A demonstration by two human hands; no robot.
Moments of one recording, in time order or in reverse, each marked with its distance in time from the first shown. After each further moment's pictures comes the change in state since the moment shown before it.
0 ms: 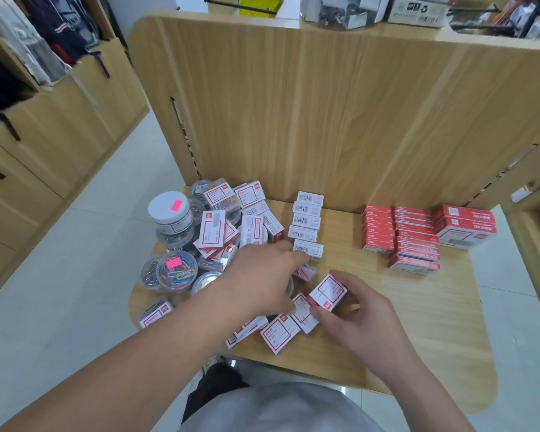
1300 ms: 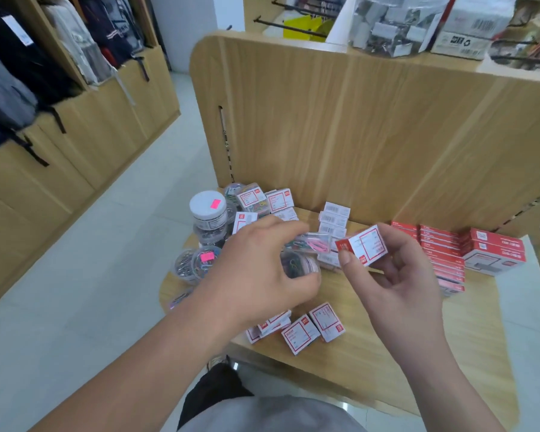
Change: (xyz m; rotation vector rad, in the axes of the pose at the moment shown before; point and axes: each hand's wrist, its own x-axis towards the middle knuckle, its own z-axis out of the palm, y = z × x) left_hand -0.070 0.008 -0.053 -0.524 0.479 -0.287; right_hand 0.003 -0.087 -0.013 0.523 0.225 -0.178
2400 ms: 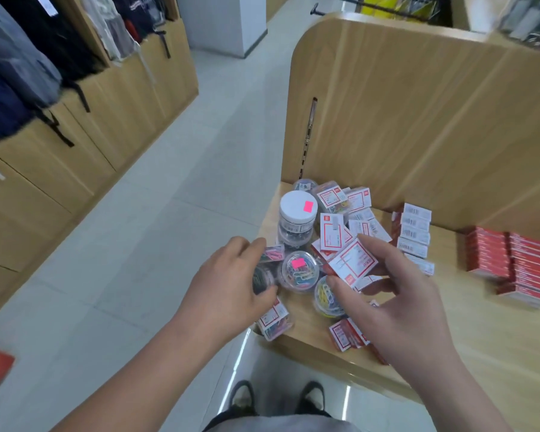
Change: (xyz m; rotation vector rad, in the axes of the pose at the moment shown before) left_hand -0.043 -0.163 -0.077 0.295 -0.089 -0.160; right_hand -0.031 -0.009 0.133 -0.376 -0.140 -0.071
